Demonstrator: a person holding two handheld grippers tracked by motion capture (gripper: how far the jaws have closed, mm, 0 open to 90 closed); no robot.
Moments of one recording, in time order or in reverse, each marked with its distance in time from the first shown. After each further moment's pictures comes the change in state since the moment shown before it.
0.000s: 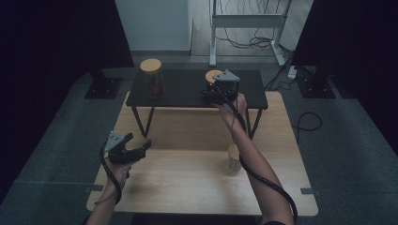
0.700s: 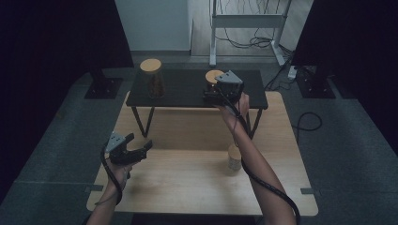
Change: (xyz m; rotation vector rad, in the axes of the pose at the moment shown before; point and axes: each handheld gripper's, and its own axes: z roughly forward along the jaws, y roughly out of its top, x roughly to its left) left arm -0.003 0.000 -0.003 -0.010 -0.010 0.010; right arm 0.010 -0.004 -0.019 -0.040 -0.060 0.001
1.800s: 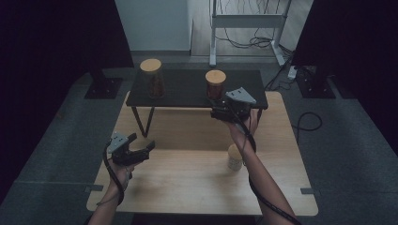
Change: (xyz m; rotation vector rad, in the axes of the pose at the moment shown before) left arm -0.008 0.002 0.003 0.007 -0.017 0.019; right arm -0.003 -0.041 -0.048 -0.026 0.012 0.064
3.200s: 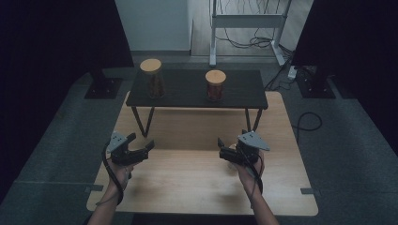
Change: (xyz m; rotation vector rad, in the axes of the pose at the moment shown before) left arm 0.002 0.001 -0.001 0.000 0.003 -0.009; right arm 0.005 -0.098 -0.073 0.029 0.054 0.097
